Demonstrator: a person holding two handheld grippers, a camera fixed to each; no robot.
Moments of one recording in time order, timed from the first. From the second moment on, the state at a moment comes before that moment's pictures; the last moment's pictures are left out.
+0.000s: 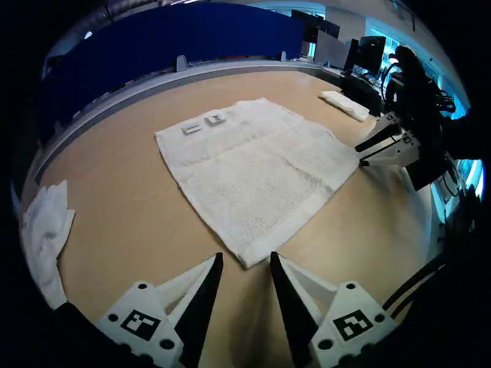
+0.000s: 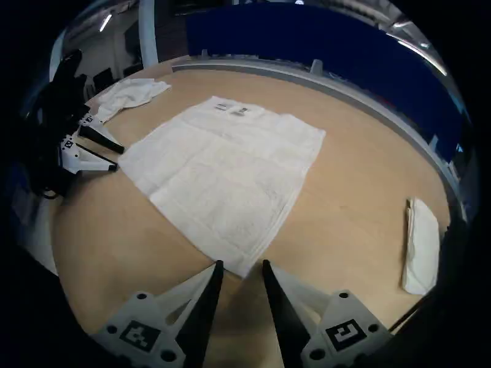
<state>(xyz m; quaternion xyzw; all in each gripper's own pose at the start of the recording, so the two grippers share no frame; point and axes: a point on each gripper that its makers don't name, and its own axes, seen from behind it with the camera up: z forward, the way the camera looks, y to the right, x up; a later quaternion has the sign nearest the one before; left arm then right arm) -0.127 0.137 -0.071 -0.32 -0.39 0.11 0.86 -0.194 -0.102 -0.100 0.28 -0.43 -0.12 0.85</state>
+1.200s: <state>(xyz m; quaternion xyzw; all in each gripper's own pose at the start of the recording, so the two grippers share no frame) -0.131 0.136 -0.069 -0.30 -0.40 0.11 0.86 -0.193 -0.108 -0.097 0.29 -0.44 -0.11 0.84</state>
